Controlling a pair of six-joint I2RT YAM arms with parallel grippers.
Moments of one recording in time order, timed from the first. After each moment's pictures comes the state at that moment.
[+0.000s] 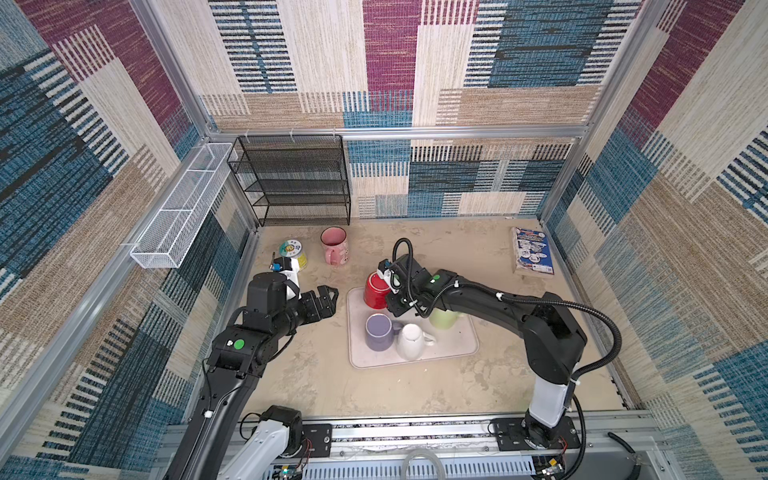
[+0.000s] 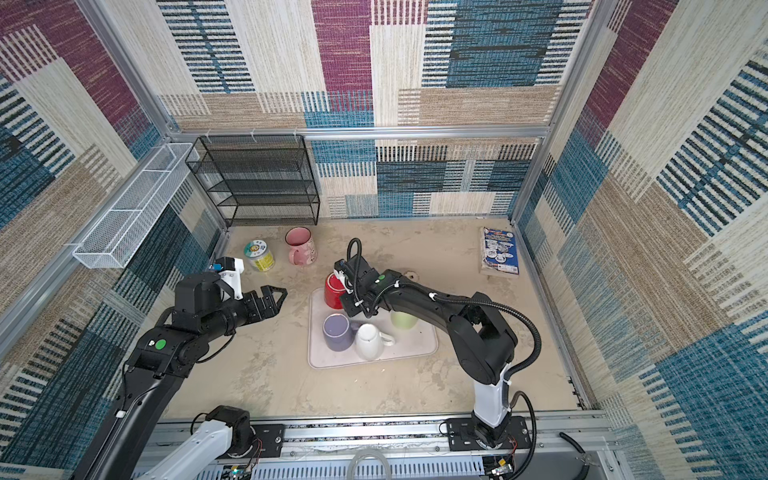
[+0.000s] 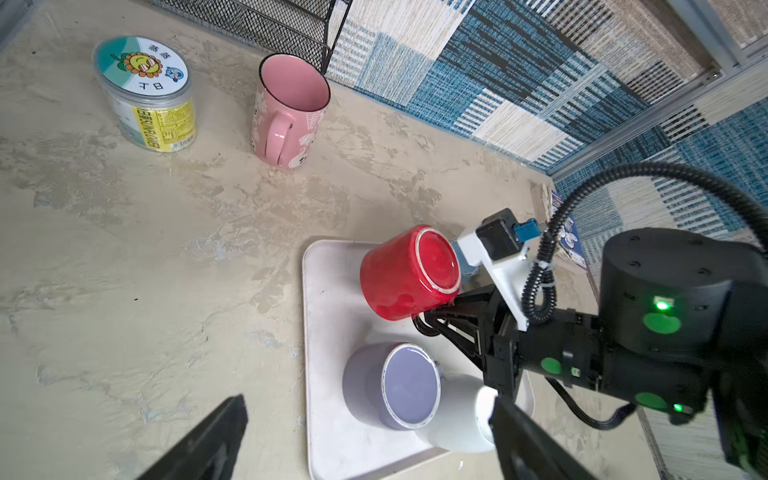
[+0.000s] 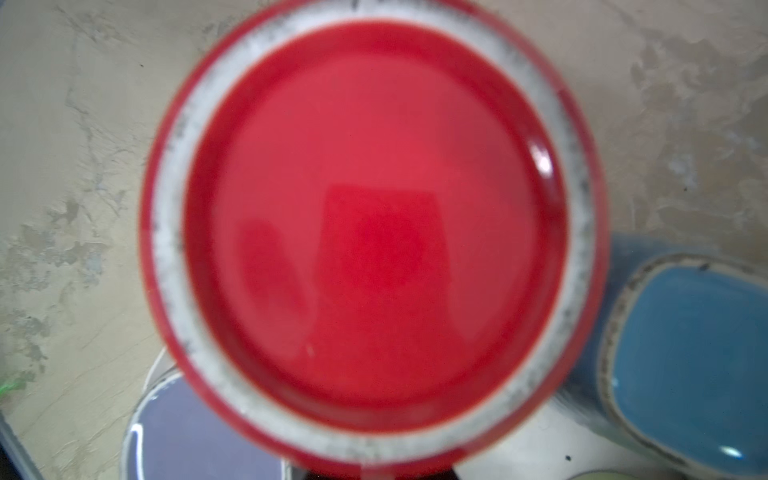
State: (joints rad) left arm -0.22 0.83 1.01 -0.80 0.17 -0.46; right arm 0.81 1.84 1.42 -0.52 -0.07 0.17
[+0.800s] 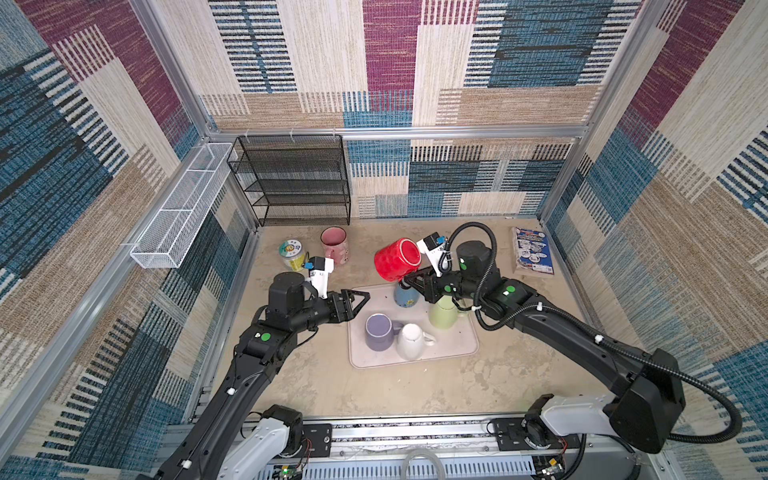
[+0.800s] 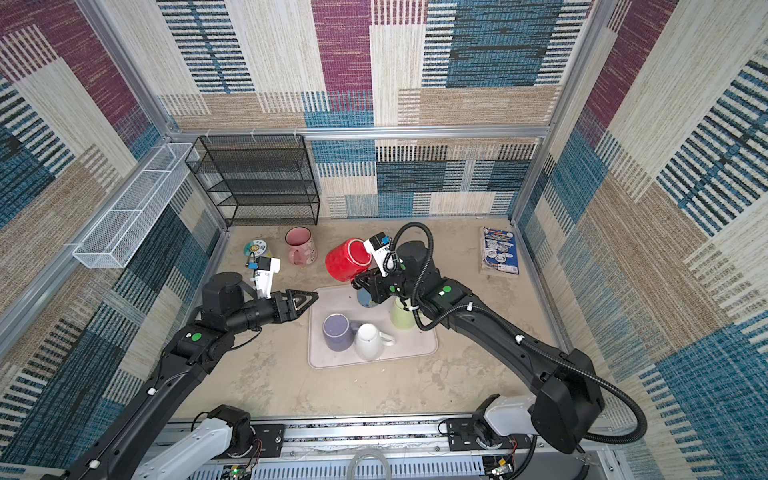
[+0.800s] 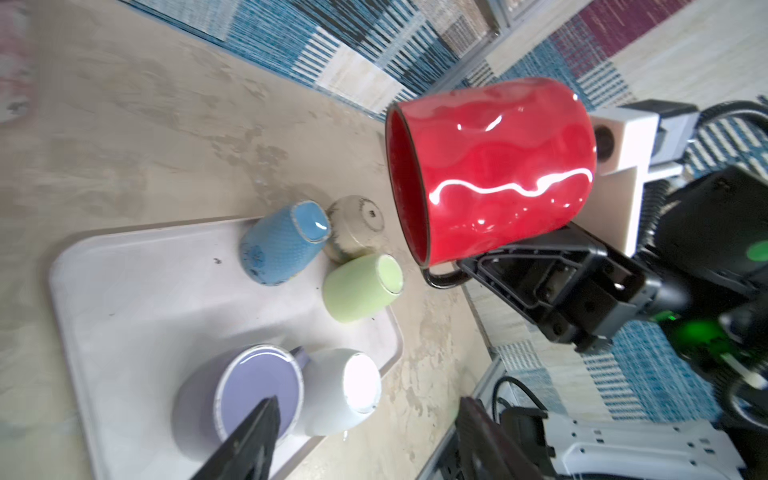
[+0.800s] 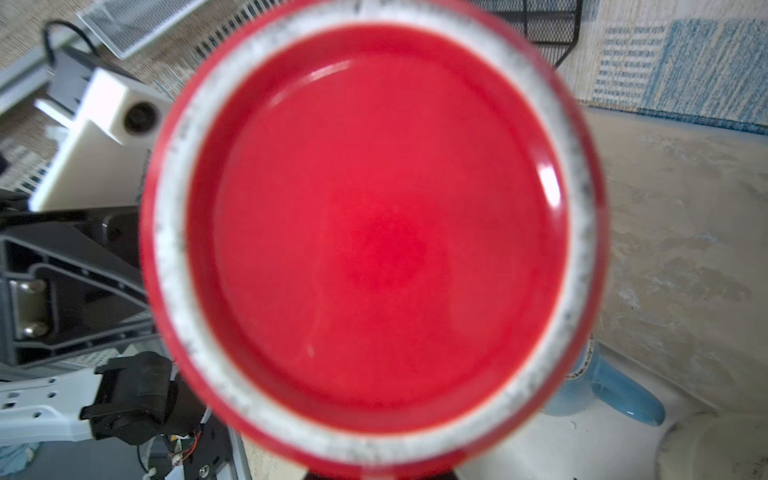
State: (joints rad) left arm -0.34 0.91 0.80 -0.33 0.60 -0.58; right arm 0.64 1.30 1.07 -0.16 -0.42 0.28
